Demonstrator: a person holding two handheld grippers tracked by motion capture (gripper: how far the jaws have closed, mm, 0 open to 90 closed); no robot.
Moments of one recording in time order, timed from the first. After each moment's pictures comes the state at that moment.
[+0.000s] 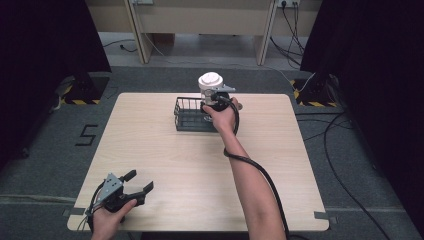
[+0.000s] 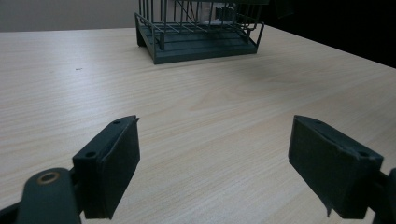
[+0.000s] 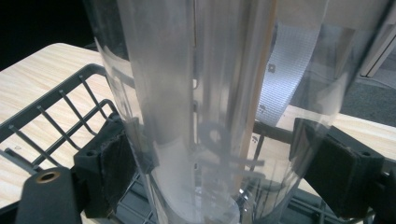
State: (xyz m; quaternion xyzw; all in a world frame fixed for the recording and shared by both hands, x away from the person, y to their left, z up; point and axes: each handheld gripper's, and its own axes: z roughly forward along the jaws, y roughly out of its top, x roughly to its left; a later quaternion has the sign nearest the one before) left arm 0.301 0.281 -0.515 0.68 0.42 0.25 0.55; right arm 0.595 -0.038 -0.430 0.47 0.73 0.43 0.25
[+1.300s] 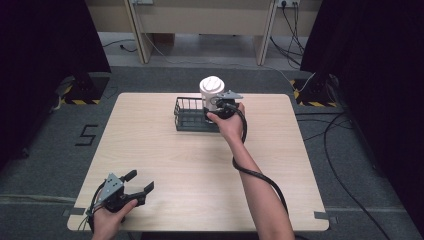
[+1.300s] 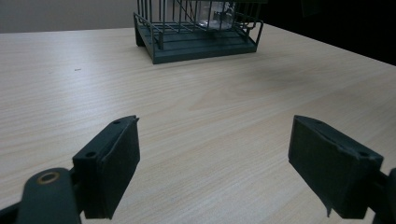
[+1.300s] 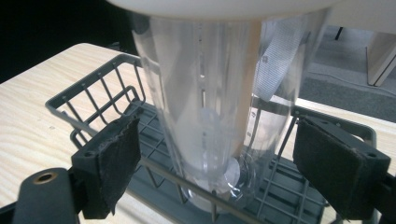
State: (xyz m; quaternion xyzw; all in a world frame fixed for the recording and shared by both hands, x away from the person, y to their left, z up) left arm 0.301 0.279 -0.515 0.68 0.42 0.25 0.55; right arm 0.557 -0.057 -0.423 0.45 0.73 0.45 0.25
